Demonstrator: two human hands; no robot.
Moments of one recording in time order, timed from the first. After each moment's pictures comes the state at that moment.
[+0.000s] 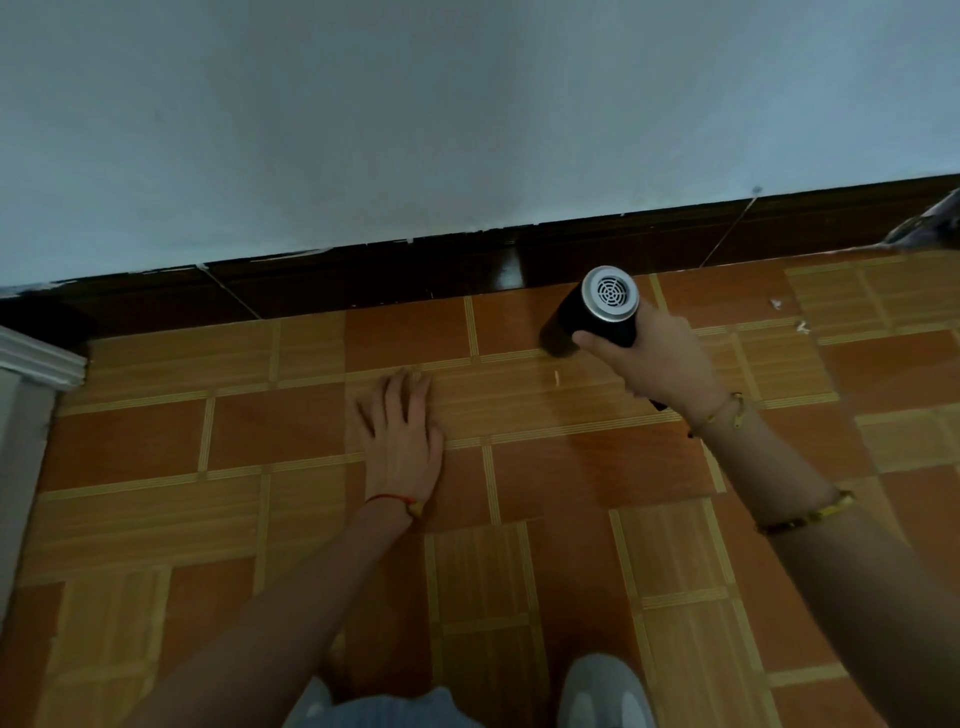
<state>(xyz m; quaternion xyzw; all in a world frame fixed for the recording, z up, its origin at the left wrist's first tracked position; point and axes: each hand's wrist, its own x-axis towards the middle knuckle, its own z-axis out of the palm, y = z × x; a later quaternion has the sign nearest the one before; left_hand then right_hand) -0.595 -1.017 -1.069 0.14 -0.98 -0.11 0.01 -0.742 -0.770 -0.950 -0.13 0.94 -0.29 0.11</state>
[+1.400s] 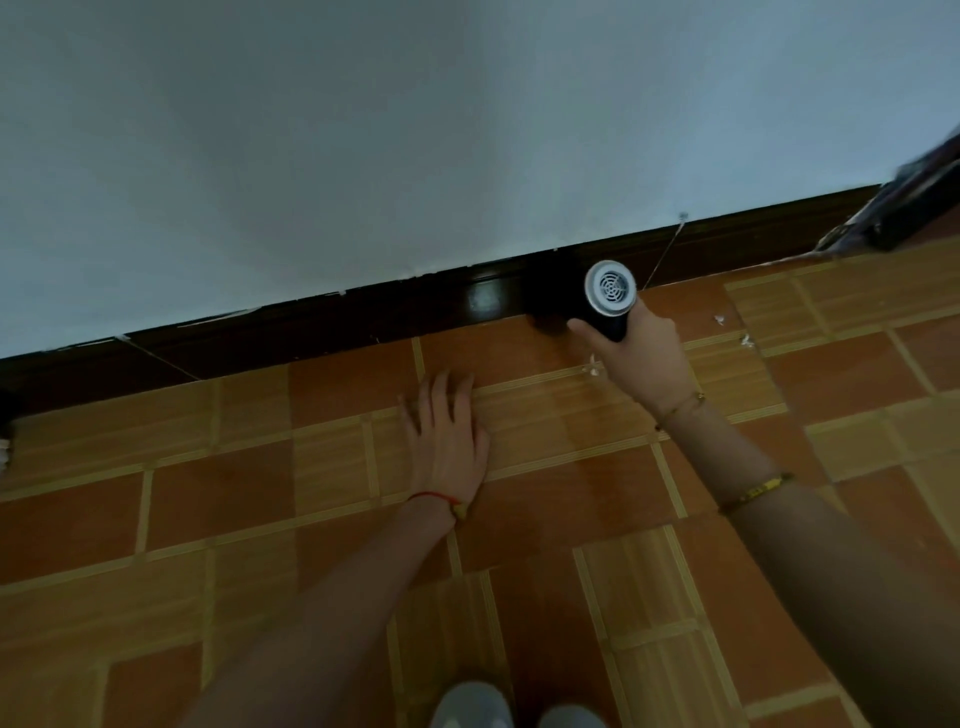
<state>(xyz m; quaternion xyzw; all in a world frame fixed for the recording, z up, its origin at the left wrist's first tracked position) -0.670 -0.939 -1.068 0.06 -0.99 -0.15 0.01 -0.783 -0.734 -0.967 -0.02 0.95 -0.31 0.01</state>
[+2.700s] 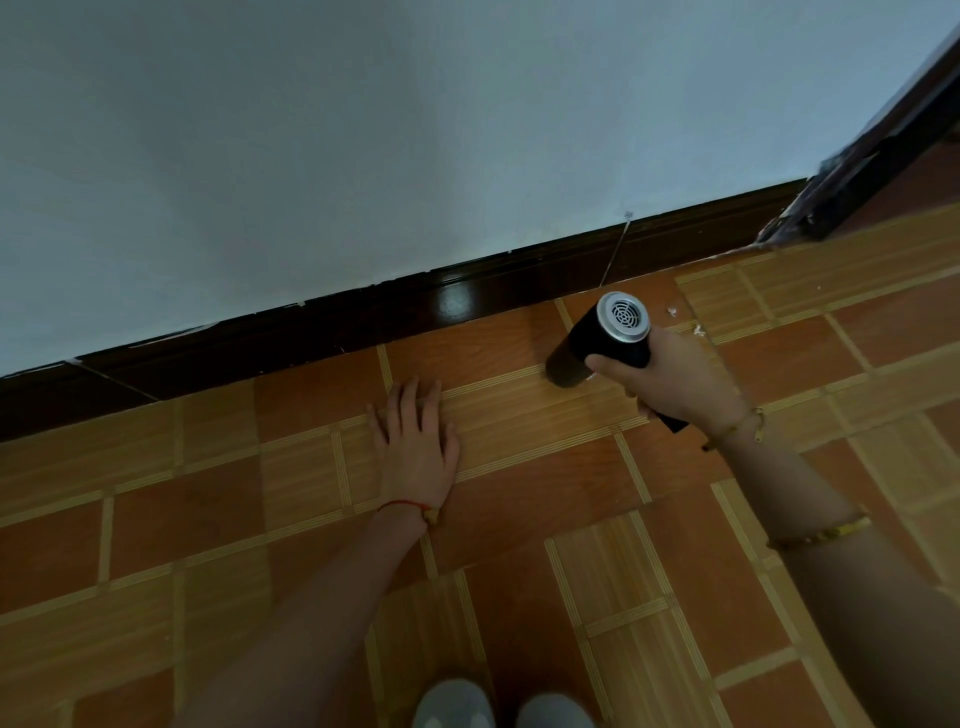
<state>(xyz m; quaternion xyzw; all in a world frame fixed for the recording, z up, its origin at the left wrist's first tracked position) -0.666 -0.940 -1.076 0.05 -0.99 -0.15 0.03 -0.752 -0.673 -0.935 -0.02 0.94 -0.31 0.13</state>
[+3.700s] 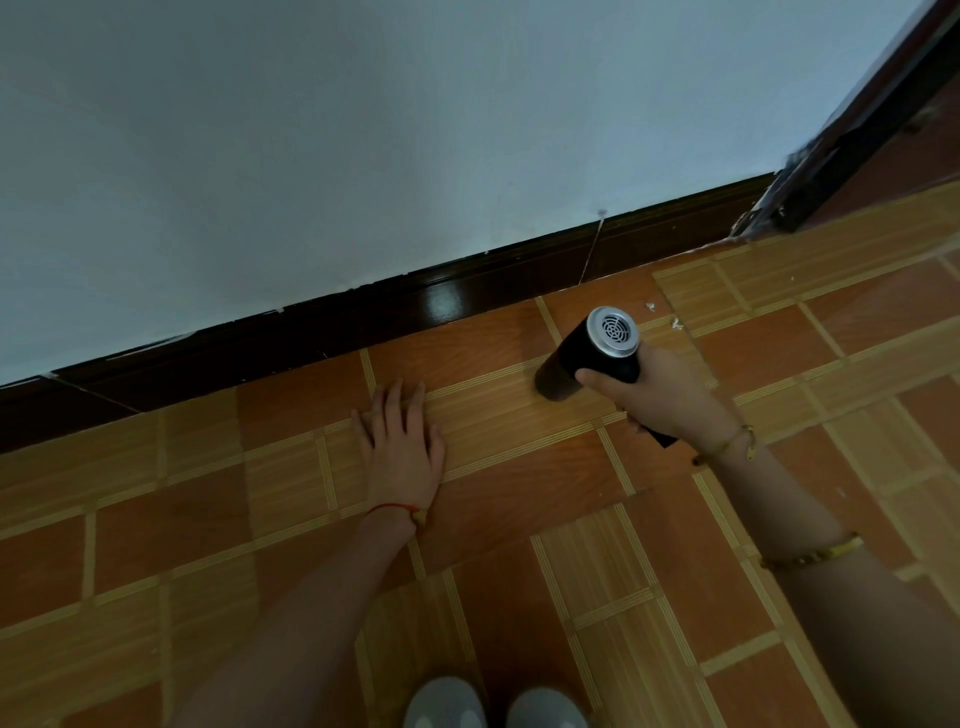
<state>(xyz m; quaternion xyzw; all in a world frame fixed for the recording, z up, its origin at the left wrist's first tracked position) -0.664 -0.938 -1.075 0.06 -0.99 -0.15 0.02 -0.734 -0.660 -0.943 0.00 0.92 -0.35 0.16</state>
